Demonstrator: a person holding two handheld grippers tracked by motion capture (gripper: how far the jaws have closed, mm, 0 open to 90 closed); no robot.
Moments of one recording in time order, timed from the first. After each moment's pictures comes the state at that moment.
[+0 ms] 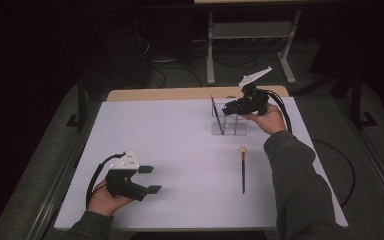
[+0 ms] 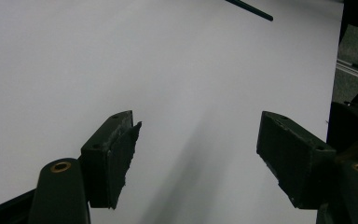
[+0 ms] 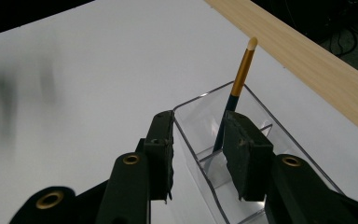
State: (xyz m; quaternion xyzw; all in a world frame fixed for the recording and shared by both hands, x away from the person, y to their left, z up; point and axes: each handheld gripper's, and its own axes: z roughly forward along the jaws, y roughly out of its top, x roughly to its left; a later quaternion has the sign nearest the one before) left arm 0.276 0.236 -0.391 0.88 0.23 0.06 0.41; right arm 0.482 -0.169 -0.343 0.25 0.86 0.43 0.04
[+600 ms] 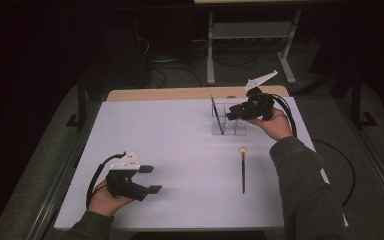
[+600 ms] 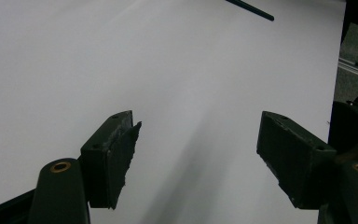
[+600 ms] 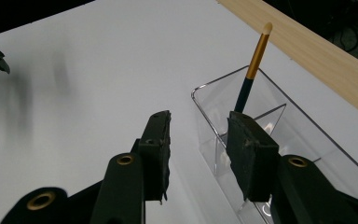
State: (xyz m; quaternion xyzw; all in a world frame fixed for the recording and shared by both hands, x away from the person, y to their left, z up) left arm 0.275 0.233 -0.390 0.88 0.23 0.06 0.41; right arm 0.461 -0.179 -0.341 0.25 0.86 0.44 0.04
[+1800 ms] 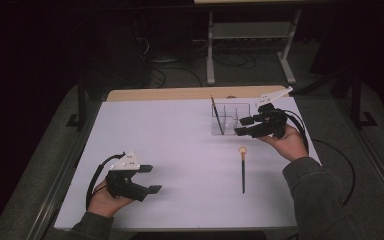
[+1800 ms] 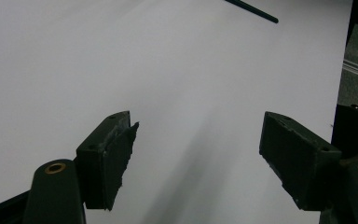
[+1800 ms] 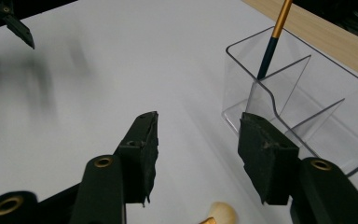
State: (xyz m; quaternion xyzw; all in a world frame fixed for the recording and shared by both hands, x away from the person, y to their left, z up) left arm 0.272 0.233 -0.388 0.88 0.24 0.07 0.41; right arm 0.404 -0.199 -0.345 0.27 0.86 0.43 0.05
